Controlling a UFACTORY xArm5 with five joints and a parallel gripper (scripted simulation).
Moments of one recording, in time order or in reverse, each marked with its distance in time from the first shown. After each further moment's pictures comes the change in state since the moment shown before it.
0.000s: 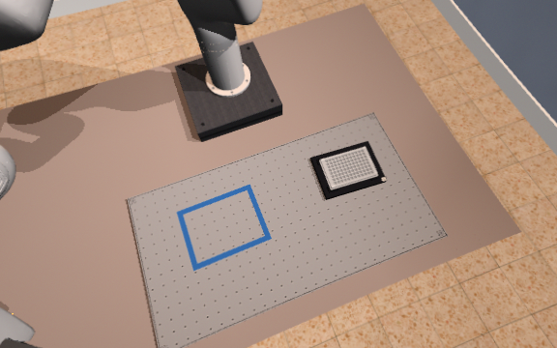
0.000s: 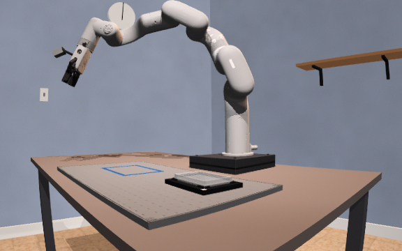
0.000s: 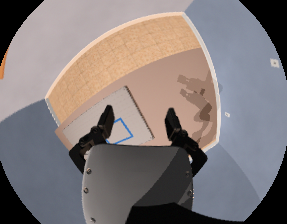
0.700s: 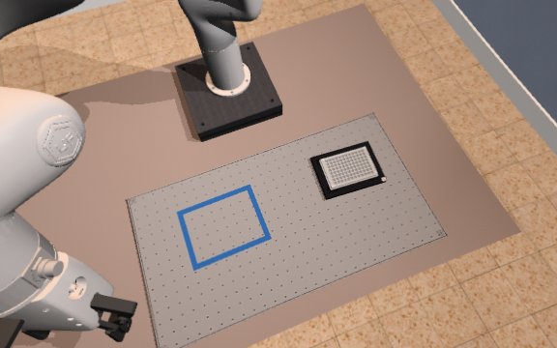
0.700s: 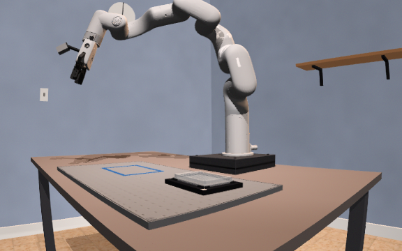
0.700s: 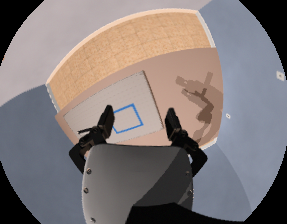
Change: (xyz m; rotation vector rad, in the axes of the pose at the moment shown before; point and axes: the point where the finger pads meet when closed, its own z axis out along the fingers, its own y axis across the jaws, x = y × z) arm -0.048 -0.074 -0.019 0.048 -0.087 -0.078
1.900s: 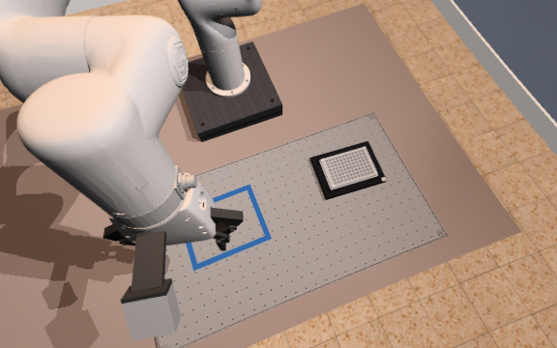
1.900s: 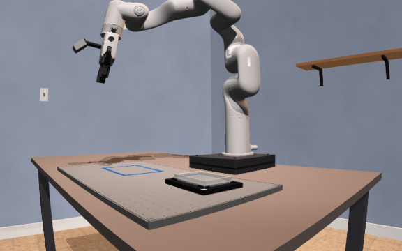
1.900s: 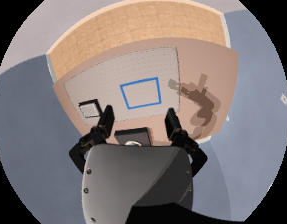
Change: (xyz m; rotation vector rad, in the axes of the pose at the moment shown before) arm -0.107 -0.109 -0.021 0.057 -0.173 -0.164
